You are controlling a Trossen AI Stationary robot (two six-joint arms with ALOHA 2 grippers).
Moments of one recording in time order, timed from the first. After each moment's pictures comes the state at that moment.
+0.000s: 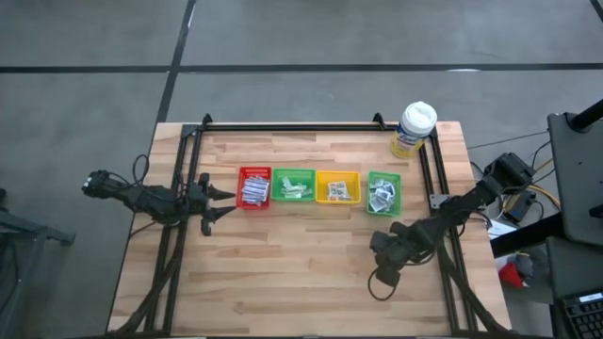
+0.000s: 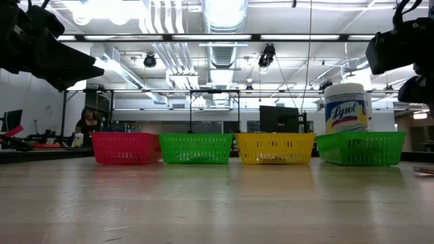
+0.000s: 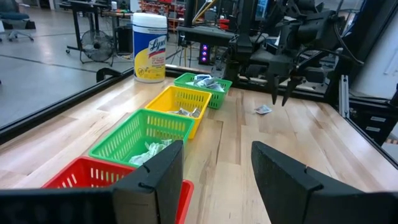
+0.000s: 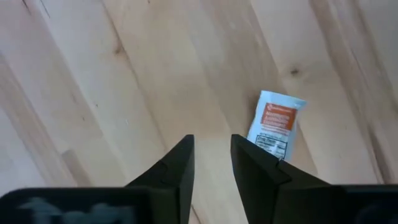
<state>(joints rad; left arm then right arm) -0.34 0.06 0.08 -0.19 -0.49 -0.19 0.60 1.44 0.78 -0.68 0.06 1.06</state>
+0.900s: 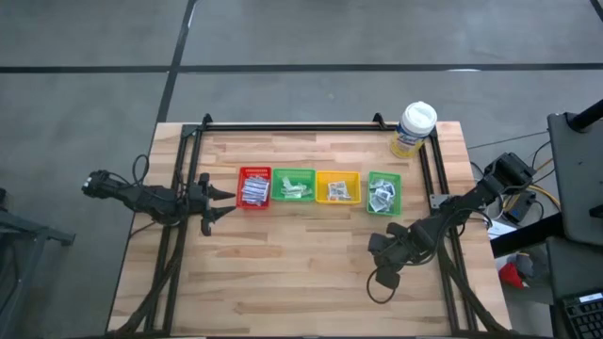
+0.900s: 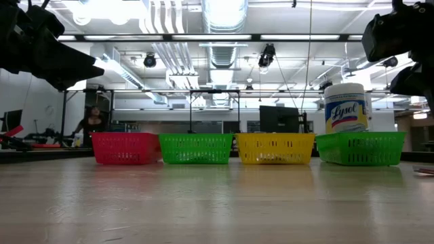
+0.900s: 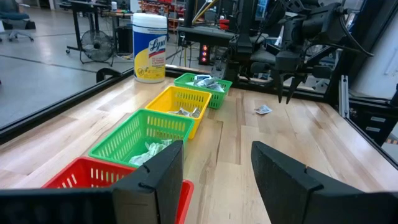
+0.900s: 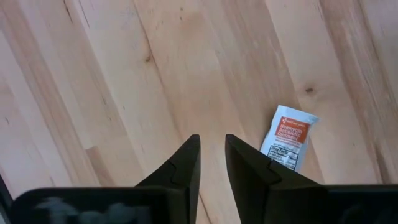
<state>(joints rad) -0.34 0.06 0.08 -0.18 -0.49 -0.19 0.60 1.44 0.83 -0.69 0.05 0.99</state>
